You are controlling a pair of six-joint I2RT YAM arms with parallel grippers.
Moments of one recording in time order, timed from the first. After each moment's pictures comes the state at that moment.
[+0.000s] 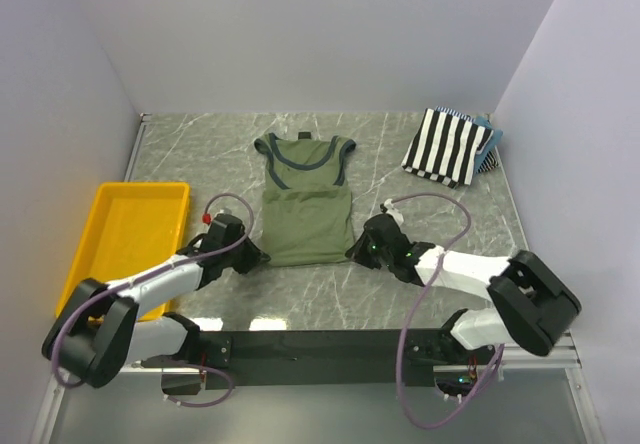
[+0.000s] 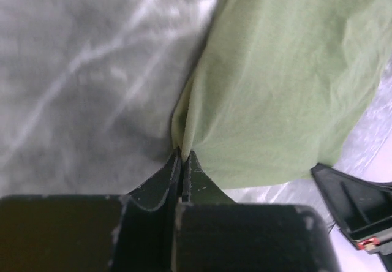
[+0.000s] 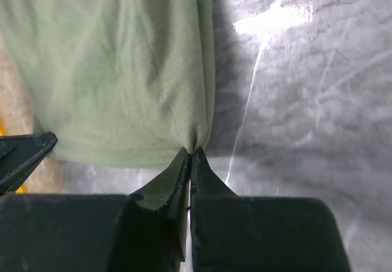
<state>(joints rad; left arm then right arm) -0.45 1.22 0.38 0.00 0.07 -1.11 0.72 1.38 0.49 0.09 0.11 1.02</state>
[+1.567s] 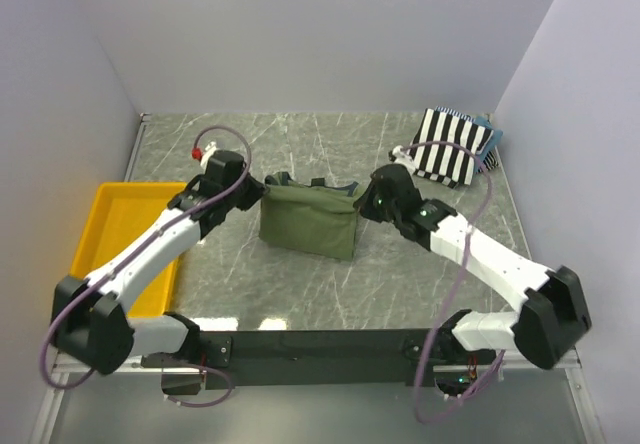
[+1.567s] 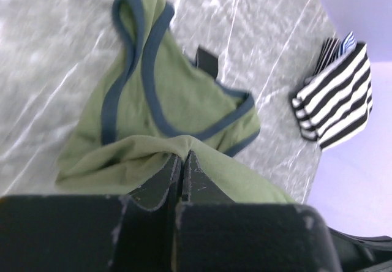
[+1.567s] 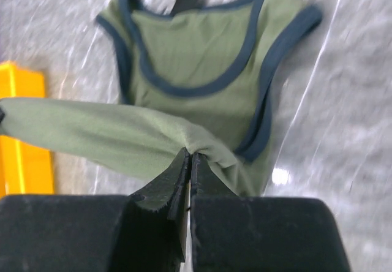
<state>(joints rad) -0.46 1.22 0.95 -0.36 -0.16 -1.08 0.65 1.23 0.92 -0.35 0.21 0.83</state>
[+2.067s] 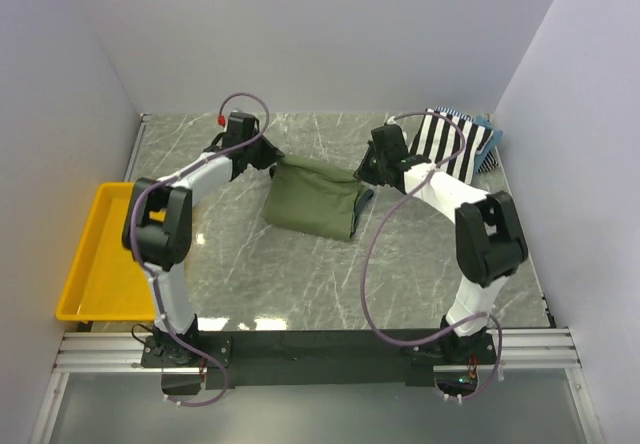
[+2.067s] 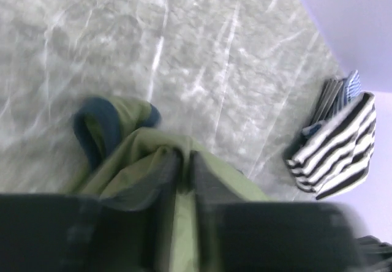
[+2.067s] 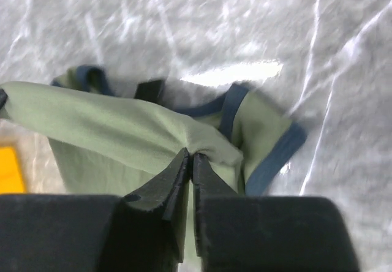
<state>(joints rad) -0.29 1.90 1.36 -0.10 0.08 -1.00 0.39 1.76 1.24 -0.23 0.02 0.73</state>
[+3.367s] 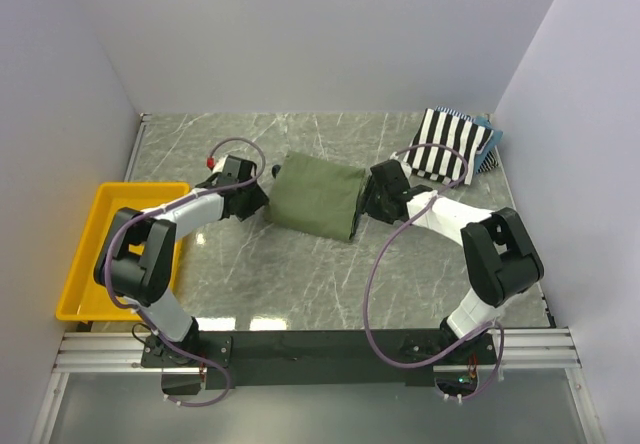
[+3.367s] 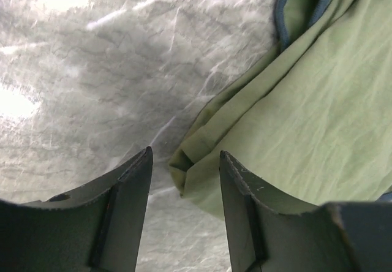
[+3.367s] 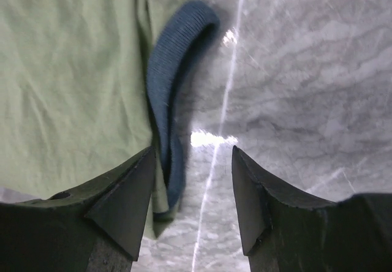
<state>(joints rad) -0.34 1.65 0.97 -0.23 -0.13 -0.93 0.44 1.64 0.95 -0.24 0.12 0.73</state>
